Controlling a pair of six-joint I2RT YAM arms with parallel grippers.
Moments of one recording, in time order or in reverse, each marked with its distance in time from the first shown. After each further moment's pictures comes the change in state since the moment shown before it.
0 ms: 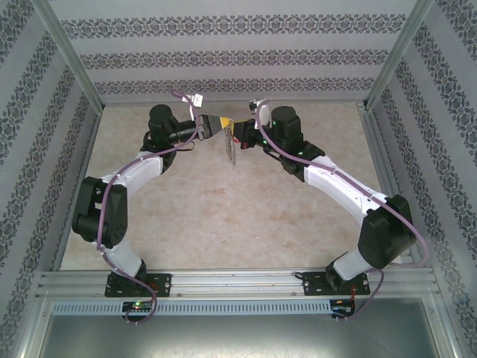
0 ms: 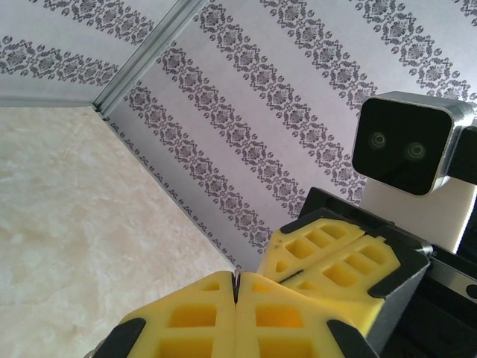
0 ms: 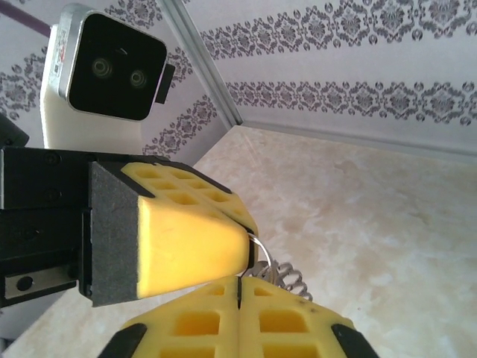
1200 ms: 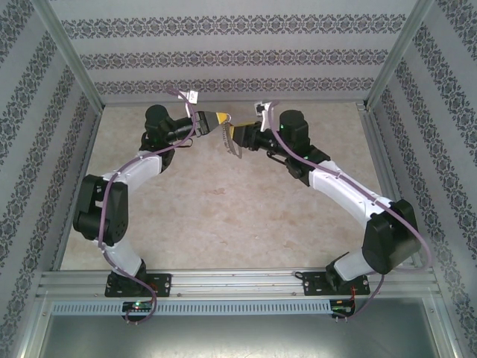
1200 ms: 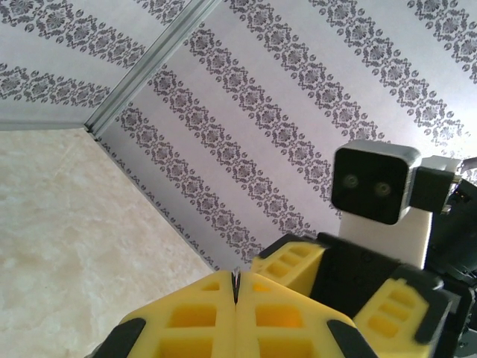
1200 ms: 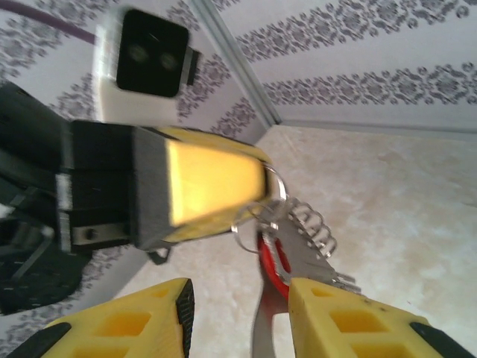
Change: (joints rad) left arm 0.021 0.013 0.000 0.114 0.002 -0.074; right arm -0.035 -0.048 -0.085 0.080 -0.104 0.104
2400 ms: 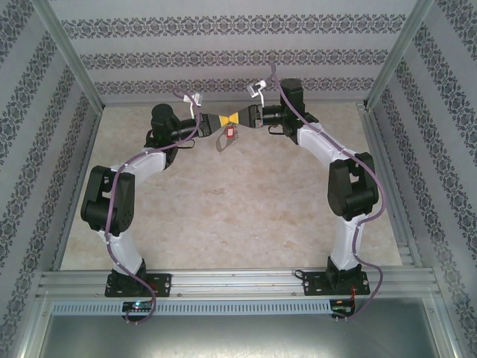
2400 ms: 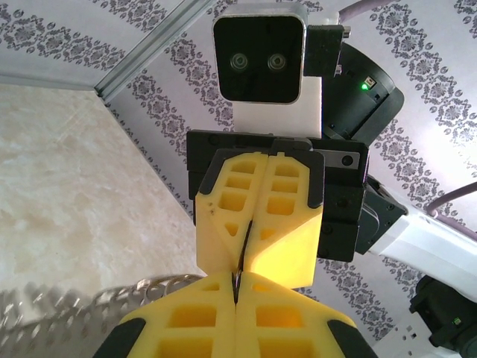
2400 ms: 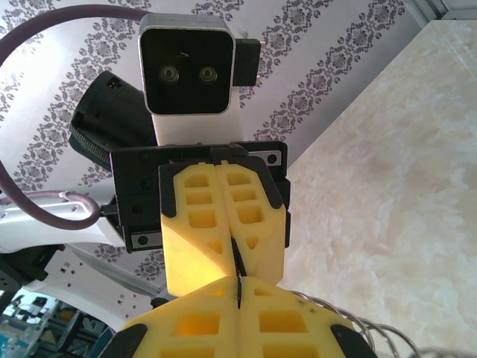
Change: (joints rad) left arm 0.011 0.110 0.046 -0.020 0.048 -0.034; right arm -0.211 0.514 0.470 -0.010 -0.815 0.149
